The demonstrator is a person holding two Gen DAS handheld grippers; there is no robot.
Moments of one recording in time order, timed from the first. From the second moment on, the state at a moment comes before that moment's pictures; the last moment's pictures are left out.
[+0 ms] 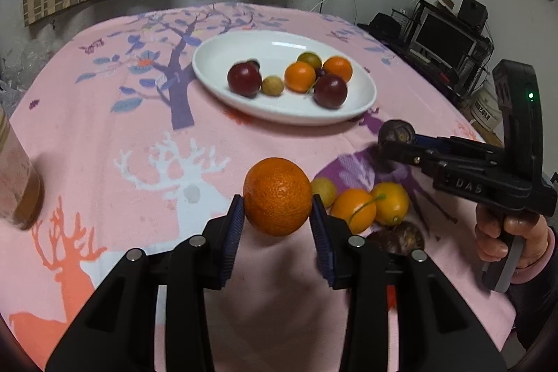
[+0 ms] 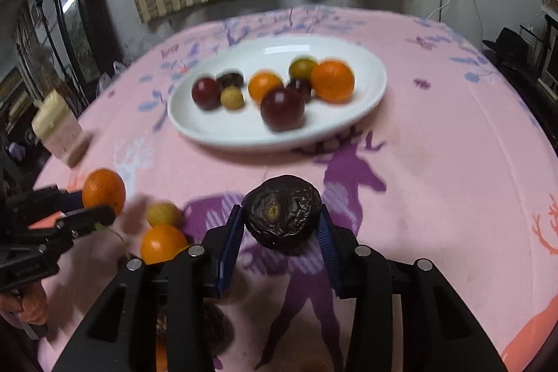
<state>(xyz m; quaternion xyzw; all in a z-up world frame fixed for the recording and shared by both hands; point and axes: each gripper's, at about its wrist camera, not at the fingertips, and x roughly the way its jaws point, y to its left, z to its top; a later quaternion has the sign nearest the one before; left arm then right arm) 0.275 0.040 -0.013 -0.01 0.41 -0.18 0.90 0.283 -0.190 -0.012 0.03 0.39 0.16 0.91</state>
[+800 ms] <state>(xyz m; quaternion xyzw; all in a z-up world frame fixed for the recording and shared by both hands) 0.321 0.028 0.031 0.03 0.33 -0.06 0.94 0.308 -0.196 0.003 0.04 0.37 0.21 0.91</state>
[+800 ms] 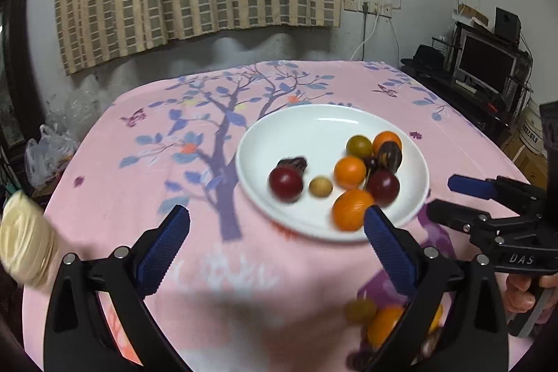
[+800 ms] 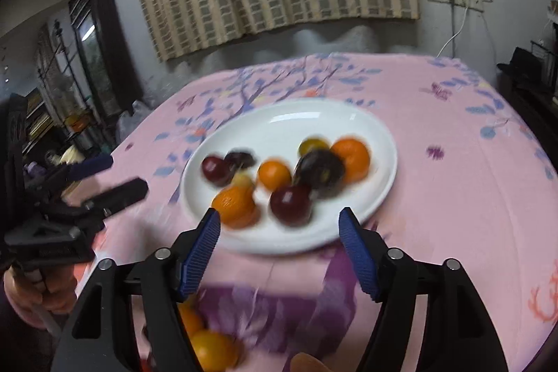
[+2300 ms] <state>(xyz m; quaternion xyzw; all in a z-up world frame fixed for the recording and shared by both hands) 0.189 -0.013 -0.035 0.15 0.40 -0.33 0.84 0.261 -0.204 -0.020 0.10 0.41 0.26 0.87</state>
